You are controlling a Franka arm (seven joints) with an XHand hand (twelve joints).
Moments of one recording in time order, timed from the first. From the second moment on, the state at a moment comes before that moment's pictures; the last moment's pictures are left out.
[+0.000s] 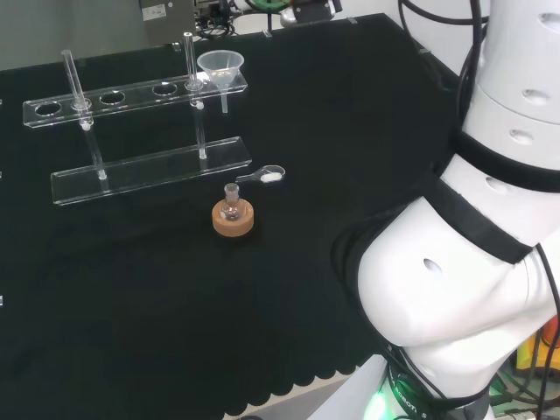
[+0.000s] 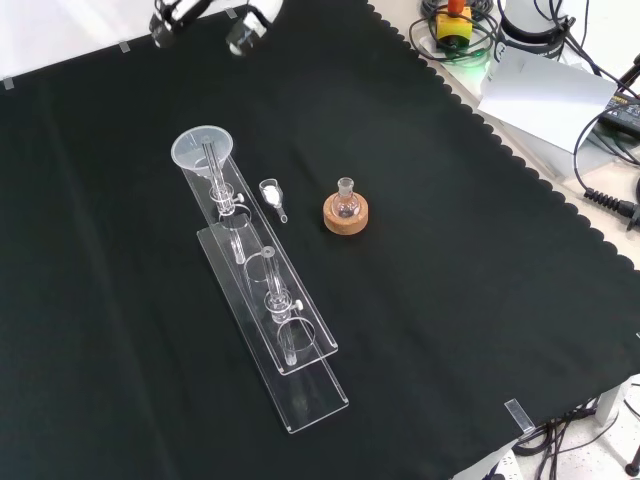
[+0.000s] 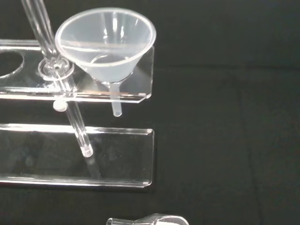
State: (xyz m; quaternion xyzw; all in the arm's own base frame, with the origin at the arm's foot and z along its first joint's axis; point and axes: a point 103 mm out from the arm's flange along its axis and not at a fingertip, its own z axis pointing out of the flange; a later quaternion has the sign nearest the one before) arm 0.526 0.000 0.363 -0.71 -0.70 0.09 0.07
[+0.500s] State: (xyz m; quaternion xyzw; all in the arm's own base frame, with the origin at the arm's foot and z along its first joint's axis) arm 0.545 0.020 0.335 -0.70 -0.70 0.12 0.08
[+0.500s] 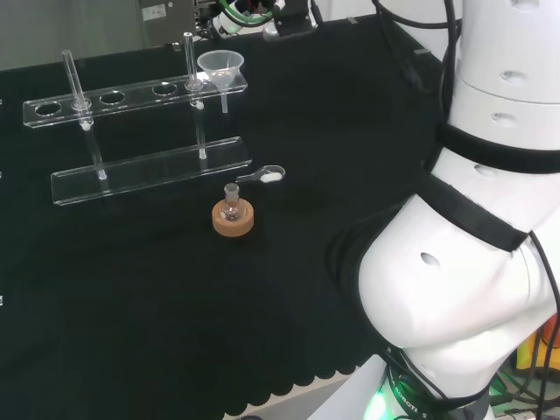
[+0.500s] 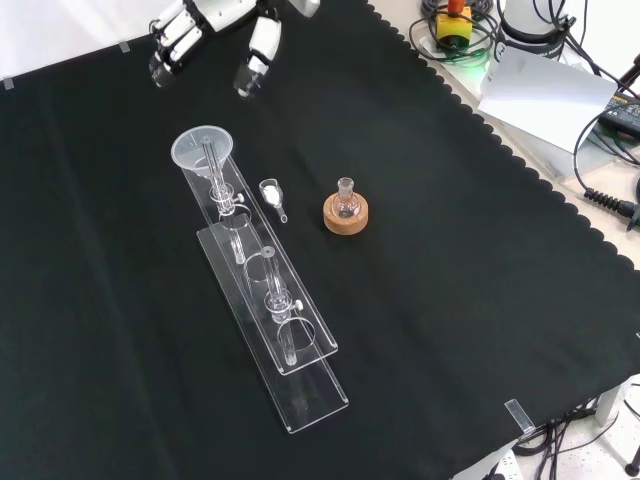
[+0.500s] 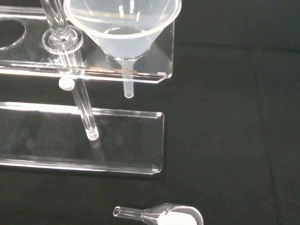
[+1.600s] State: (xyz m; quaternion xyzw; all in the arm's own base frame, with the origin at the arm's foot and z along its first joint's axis) arm 0.572 0.055 0.303 -0.65 -0.71 0.24 0.14
